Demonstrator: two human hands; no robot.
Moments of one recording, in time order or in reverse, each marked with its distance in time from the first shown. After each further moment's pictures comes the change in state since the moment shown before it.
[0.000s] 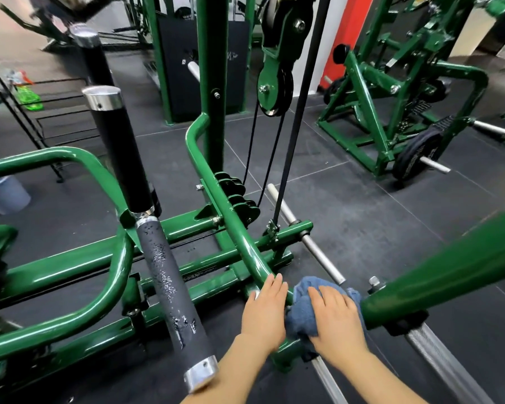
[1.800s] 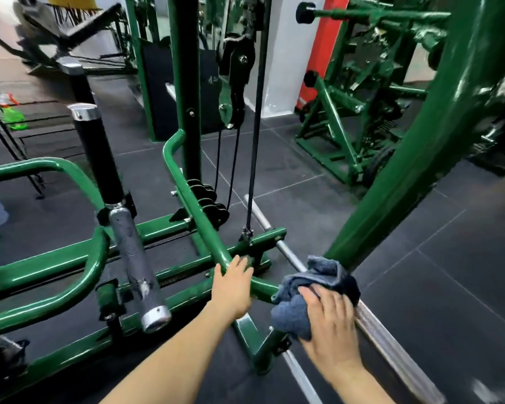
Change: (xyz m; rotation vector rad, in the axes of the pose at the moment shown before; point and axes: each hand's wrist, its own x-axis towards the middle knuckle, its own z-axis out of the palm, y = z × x) left_hand -0.003 0.030 -0.020 0.277 0.028 -0.065; right_hand -0.099 0.029 -0.060 0.089 0.536 -0.068
